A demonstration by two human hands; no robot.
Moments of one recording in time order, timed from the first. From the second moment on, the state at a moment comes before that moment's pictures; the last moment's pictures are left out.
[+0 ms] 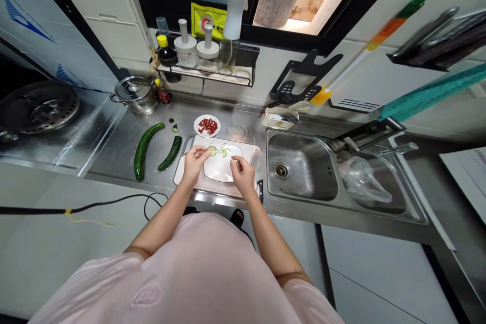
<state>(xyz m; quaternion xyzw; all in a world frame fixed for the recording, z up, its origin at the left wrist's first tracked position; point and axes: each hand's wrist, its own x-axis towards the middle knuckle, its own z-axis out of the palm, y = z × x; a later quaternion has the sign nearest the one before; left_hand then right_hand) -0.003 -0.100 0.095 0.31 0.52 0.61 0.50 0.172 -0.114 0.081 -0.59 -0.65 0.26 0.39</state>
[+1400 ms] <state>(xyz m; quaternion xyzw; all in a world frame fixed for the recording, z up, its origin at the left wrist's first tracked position) 0.016 -0.110 0.121 0.10 0.30 0.35 0.88 0.159 -0.079 0.143 -0.46 -0.67 0.39 0.43</state>
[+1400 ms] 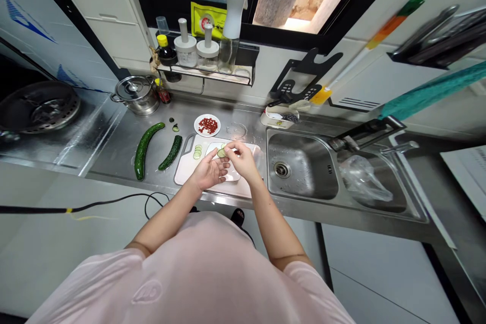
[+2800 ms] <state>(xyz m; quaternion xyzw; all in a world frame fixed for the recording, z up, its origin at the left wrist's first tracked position) 0.013 -0.109 0.118 0.42 0.48 0.61 0.46 0.159 -0.082 0.132 -0.47 -0.67 0.40 0.41</state>
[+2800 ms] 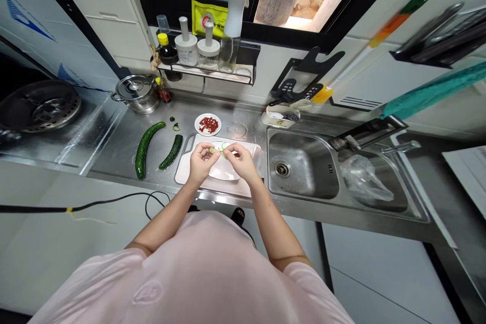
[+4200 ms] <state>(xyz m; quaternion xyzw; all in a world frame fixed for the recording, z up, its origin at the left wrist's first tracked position) 0.048 -0.065 0.002 0.53 0.64 0.33 0.45 0.225 -0.026 0.014 -0.60 -0.70 0.35 0.14</state>
